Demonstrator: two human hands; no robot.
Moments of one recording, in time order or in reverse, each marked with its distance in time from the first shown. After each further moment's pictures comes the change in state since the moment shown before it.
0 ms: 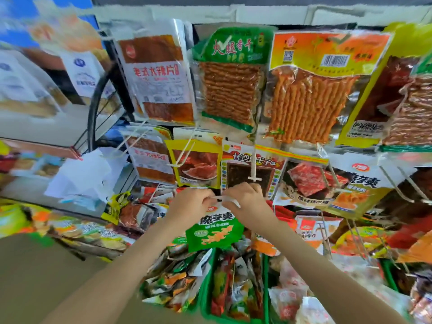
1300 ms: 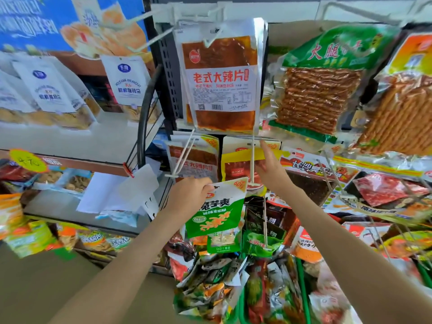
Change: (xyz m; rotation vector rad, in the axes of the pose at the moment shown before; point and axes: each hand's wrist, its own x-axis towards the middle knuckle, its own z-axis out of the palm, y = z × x) left_hand 0.023 -0.166 -0.076 0.116 0.127 0.039; right_hand 0.158 -0.024 0.063 0.221 0.089 0.340
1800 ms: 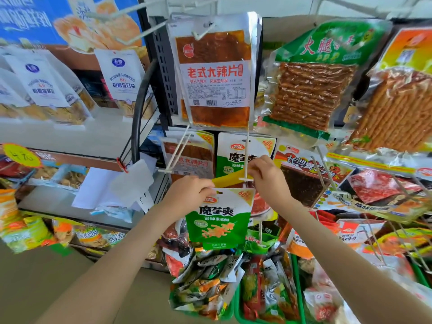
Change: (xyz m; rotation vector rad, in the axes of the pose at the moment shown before) left_hand -0.004 0.009 -0.004 -0.162 -0.108 0.104; right_hand -0.043 -0.021 -0.005 -0.037 0.182 -0.191
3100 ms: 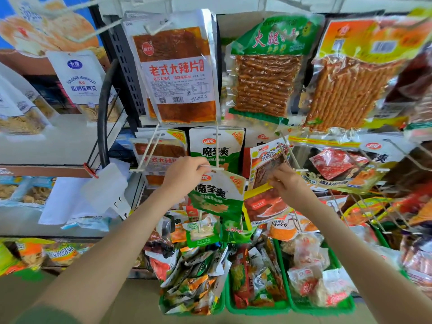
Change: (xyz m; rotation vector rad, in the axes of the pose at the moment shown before) left_hand 0.037 0.044 0.006 -0.021 0.061 -0.003; right_hand -0.072 0.053 -0.083 -0.171 -0.146 0.060
